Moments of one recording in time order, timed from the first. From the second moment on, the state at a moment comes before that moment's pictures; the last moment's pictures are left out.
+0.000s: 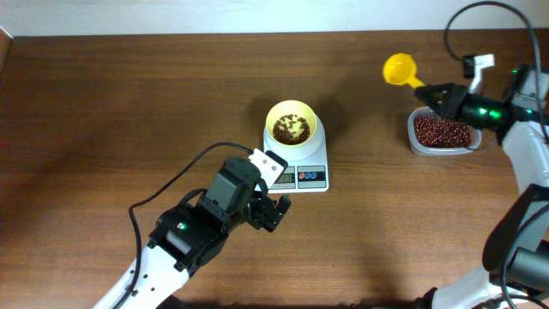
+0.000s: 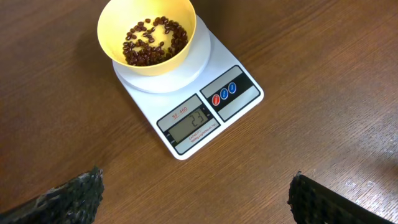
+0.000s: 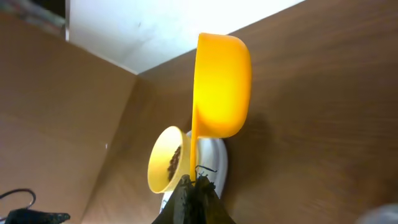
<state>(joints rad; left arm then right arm) -0.64 1.08 0.87 -0.60 -0.04 0.02 -0.38 1.83 1.32 -0.38 -1.16 0.09</state>
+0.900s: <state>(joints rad) -0.64 1.08 0.87 -0.60 -0.04 0.02 -0.44 1.83 1.32 -0.54 -1.14 -0.12</state>
